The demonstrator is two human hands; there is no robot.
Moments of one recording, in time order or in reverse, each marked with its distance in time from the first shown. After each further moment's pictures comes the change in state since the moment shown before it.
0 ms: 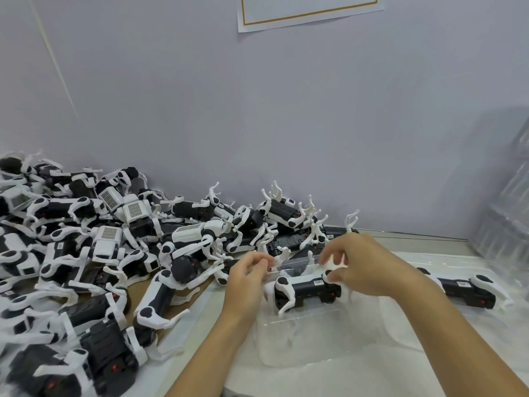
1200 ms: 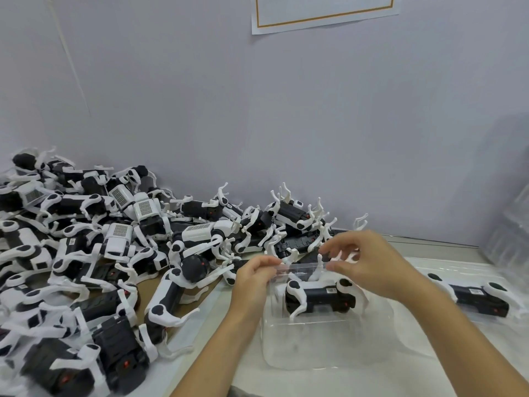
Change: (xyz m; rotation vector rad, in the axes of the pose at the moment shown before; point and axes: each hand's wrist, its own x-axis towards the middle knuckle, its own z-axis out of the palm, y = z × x) left_hand 0.011 -0.010 -0.003 -0.240 -0.054 -0.071; right_hand 0.004 0.000 0.007 0.289 0.164 -0.145
